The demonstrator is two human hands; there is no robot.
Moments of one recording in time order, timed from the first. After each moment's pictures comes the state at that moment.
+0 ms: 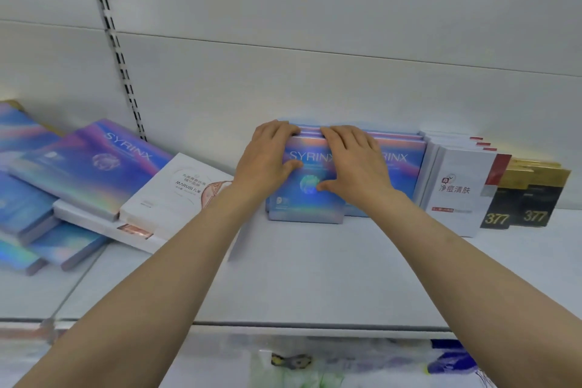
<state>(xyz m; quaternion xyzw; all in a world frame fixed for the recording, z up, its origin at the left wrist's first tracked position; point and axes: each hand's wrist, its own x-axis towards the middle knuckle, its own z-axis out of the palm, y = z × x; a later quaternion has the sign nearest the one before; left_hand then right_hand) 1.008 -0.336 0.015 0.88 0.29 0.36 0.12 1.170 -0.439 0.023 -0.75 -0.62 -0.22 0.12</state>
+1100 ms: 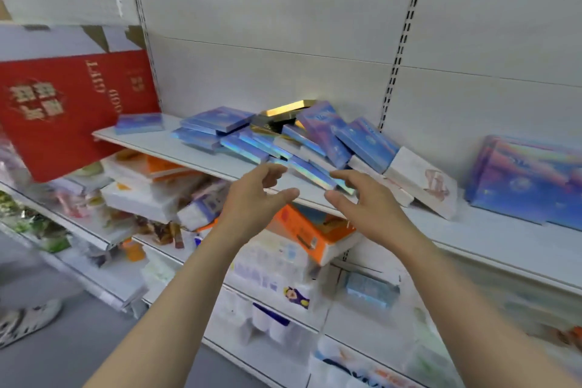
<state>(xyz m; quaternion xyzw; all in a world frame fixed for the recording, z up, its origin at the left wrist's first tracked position) 0.511 -0.504 0.011 0.67 0.49 0.46 0.30 0.728 -0.522 0.016 -0.59 -0.70 0.15 0.36</state>
